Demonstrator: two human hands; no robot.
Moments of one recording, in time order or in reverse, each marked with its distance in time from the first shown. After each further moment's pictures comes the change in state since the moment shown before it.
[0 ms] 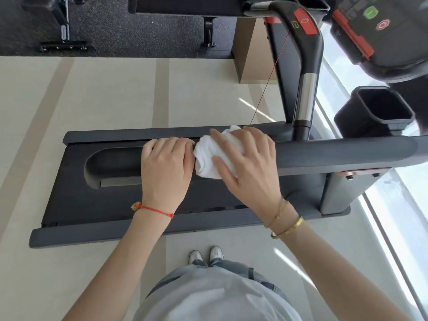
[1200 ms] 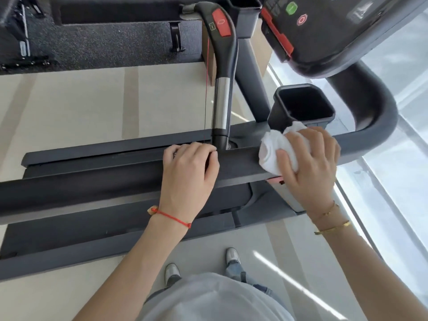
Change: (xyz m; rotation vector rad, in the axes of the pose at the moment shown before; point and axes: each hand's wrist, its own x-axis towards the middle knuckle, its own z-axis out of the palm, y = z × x) left_hand 0.035 0.204 0.053 -0.257 -0.204 0.070; right_hand -0.082 0.257 -0.064 -0.207 0.232 0.247
